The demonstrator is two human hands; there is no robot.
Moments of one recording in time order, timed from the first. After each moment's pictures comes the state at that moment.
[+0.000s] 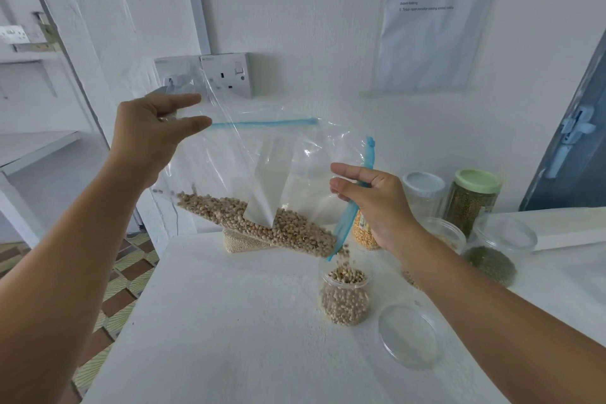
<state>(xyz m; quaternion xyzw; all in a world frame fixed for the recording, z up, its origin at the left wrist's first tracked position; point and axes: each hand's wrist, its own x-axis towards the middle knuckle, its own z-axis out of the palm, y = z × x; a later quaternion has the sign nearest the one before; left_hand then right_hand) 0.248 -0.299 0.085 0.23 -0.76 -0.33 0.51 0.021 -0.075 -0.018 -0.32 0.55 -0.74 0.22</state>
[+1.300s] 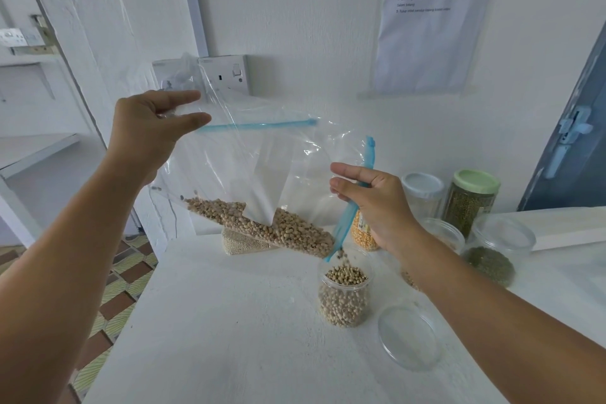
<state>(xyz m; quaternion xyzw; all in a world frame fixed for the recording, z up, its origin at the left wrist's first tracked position) 0.245 -0.302 0.091 0.24 -0.76 -0.31 0.51 0.021 -0.073 -0.016 -0.32 0.55 -0.74 0.22</state>
